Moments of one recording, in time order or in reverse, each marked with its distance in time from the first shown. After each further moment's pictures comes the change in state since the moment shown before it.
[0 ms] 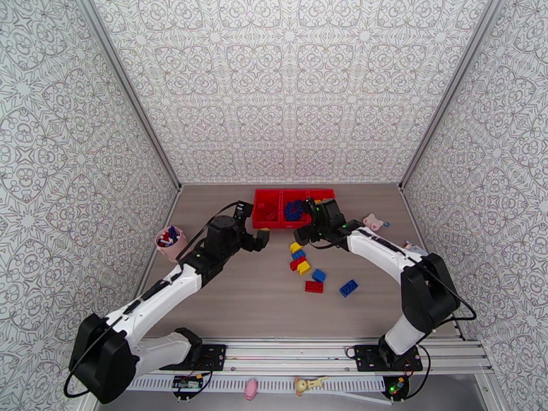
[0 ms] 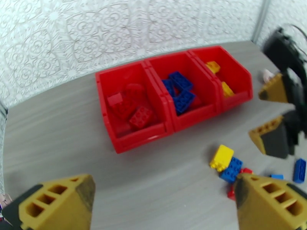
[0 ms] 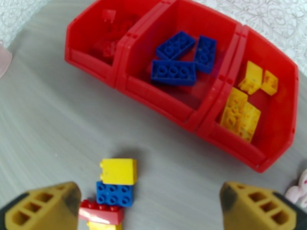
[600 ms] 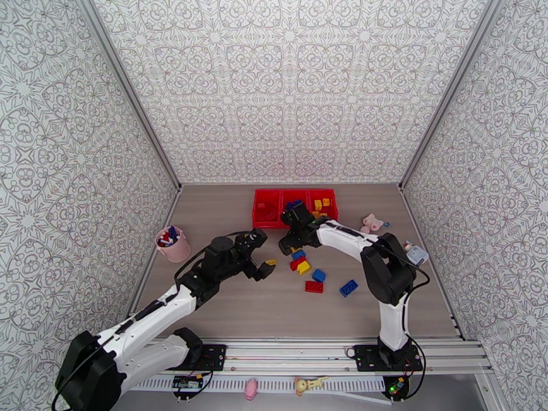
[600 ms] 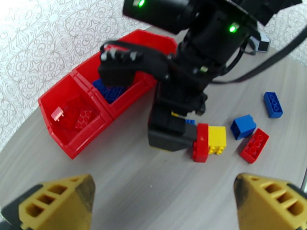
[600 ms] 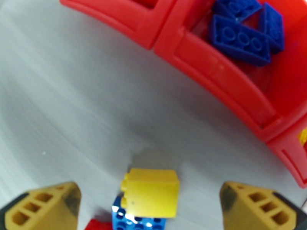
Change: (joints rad) left arm -0.058 -0.108 -0.185 0.085 0.246 0.229; right arm 0.116 0.306 0.240 -0.192 0.066 -0.002
